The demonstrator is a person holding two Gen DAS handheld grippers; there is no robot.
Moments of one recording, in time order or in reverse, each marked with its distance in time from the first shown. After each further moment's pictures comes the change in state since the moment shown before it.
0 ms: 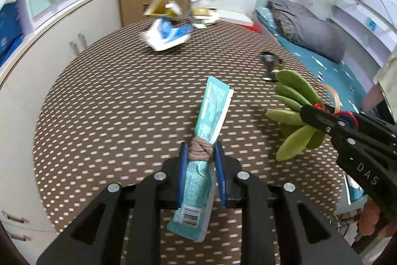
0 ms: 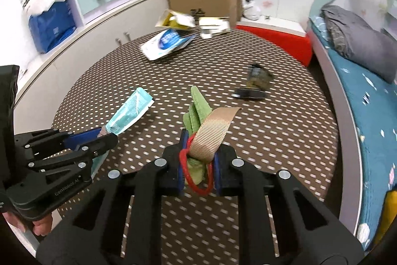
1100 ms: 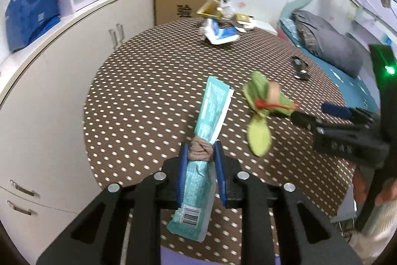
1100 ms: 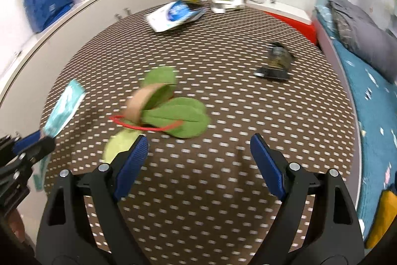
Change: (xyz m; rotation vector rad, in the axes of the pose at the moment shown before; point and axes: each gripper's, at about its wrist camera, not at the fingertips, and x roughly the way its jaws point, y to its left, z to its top) left arm -0.054 0.074 -0.047 -0.130 -0.033 0.122; right arm 0.040 0.044 -0.004 -0.064 0.131 0.001
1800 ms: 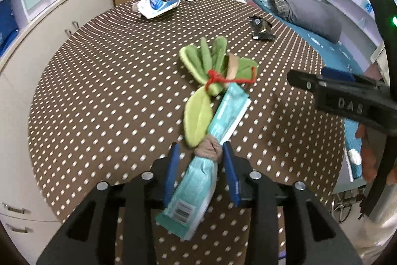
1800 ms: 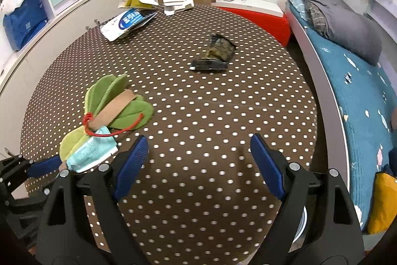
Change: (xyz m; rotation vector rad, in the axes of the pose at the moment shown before) left arm 0.037 -0.079 -0.016 0.174 0.127 -0.097; right arm -0.016 -0.067 -0.016 0.110 -0.021 -0.110
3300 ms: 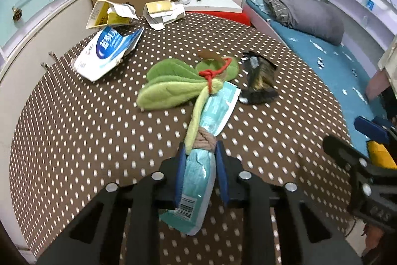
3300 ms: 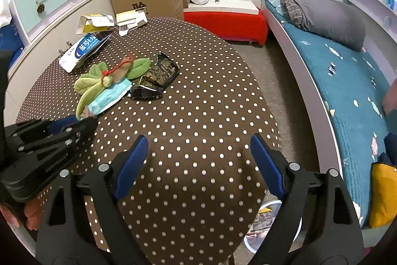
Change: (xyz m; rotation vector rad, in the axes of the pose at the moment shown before) left arm 0.072 -0.048 0.117 0.049 -0.035 -0.010; right arm 0.009 -0.065 0.023 0.117 -0.031 -0.078
